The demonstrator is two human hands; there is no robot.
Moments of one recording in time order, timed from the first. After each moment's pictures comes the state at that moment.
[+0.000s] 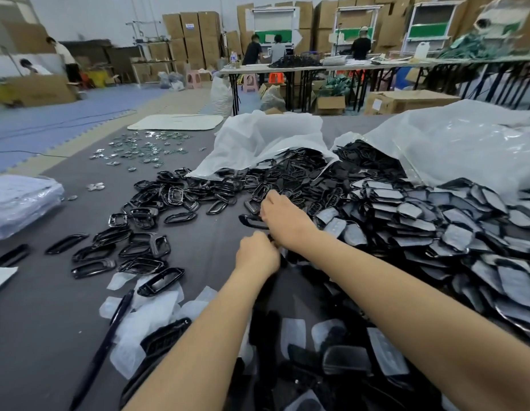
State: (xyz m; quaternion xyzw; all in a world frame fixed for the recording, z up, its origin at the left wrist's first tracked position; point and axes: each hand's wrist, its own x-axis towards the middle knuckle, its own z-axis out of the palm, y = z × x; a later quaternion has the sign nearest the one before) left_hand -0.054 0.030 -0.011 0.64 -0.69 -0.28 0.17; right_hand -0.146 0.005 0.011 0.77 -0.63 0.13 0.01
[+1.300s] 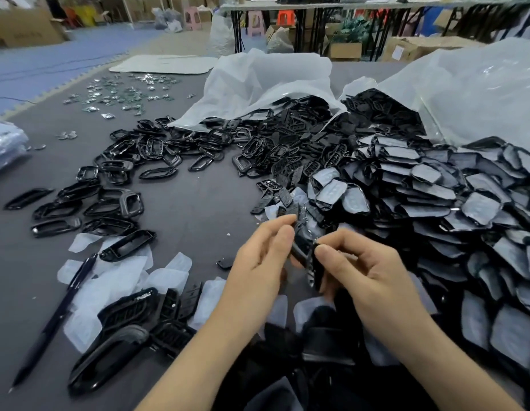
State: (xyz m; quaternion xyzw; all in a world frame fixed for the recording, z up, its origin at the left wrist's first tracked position) left_hand -0.050 0.122 -0.027 0.39 -0.62 -0.52 0.45; right_hand -0.188 0.176 -0.001 0.53 -0.47 0.57 -0.41
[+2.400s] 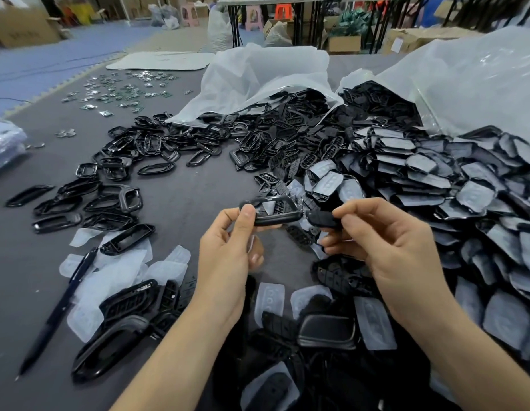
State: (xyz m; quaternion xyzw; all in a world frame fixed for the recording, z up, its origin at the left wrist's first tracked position) left_hand -0.042 0.110 -0.026 0.36 -0.43 -0.61 0.56; right_hand -0.205 0.173 0.006 0.45 -0.46 0.65 -0.41
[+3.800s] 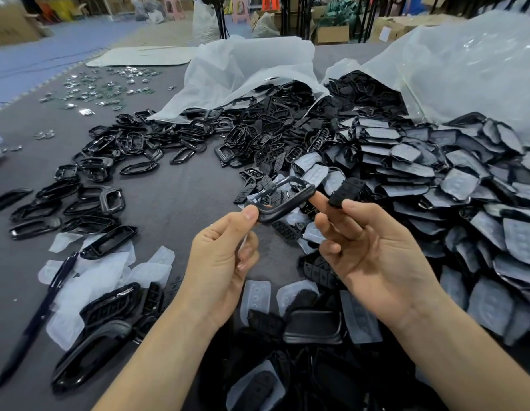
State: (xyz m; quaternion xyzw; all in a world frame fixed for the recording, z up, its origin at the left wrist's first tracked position) left_hand -0.048 0.118 -0.010 0.34 -0.36 -0.70 0.51; right_hand -0.202 0.172 0.017 0.13 -0.35 0.66 -0.65
